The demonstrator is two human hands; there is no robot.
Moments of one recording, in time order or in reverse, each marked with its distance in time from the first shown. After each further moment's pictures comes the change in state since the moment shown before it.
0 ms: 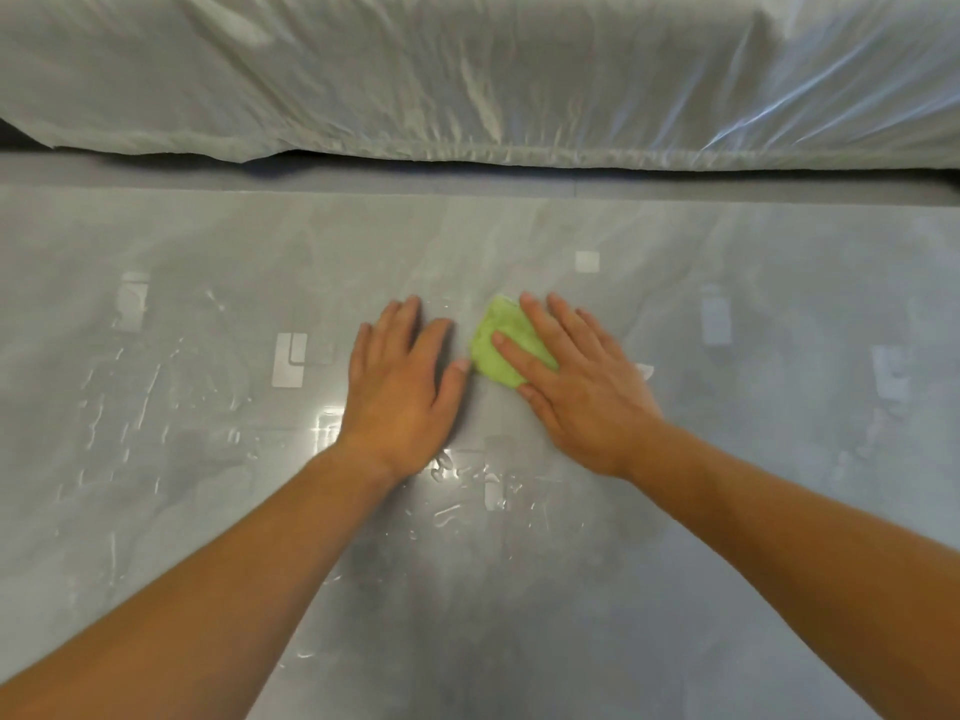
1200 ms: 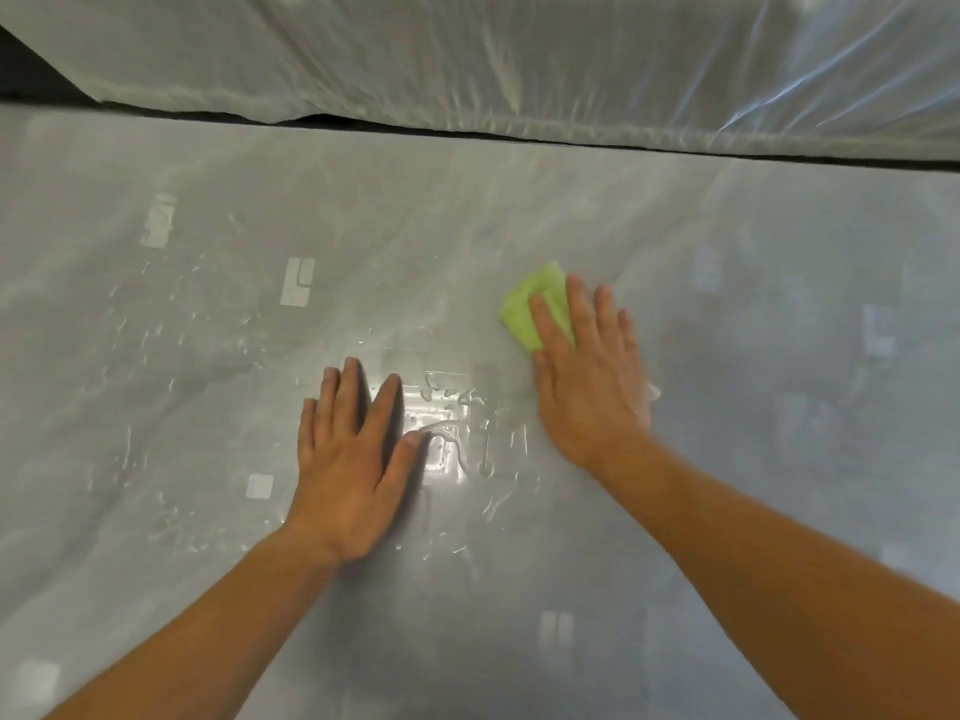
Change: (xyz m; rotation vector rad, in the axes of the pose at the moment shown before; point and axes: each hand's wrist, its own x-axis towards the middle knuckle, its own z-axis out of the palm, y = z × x) left_hand -0.146 -0.013 0.033 0.040 -0.050 -0.227; right_hand -0.056 -0.040 0.014 0.083 0.053 0.389
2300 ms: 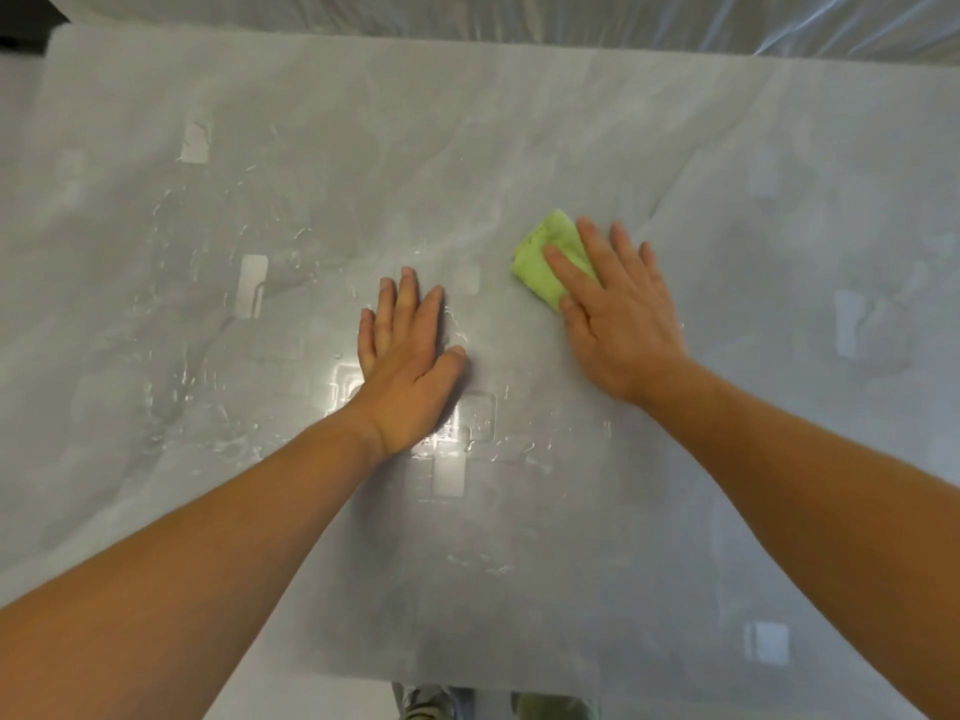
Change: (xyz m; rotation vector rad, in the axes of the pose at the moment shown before) left_hand 0.004 -0.024 -0.004 -0.232 -0.109 0.132; right_hand -0.027 -0.027 0.013 -0.001 -0.038 -0.128
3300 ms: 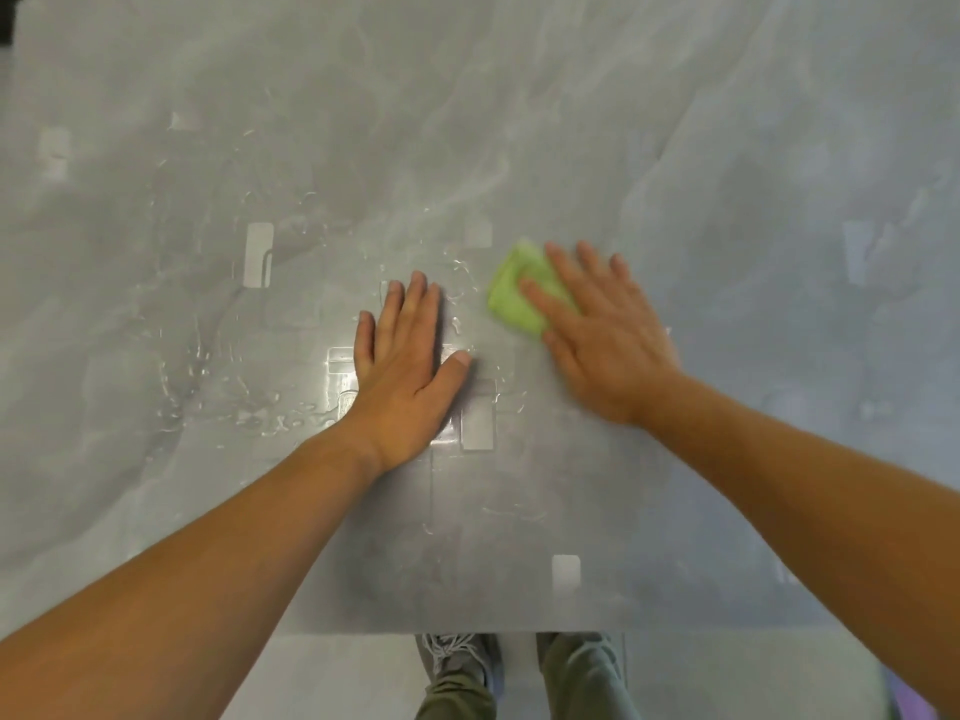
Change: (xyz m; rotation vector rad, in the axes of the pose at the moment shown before) left_hand -0.045 -0.032 0.004 0.031 -0.043 0.101; right_hand -0.055 -0.042 0.023 -0.064 -0.031 -0.103
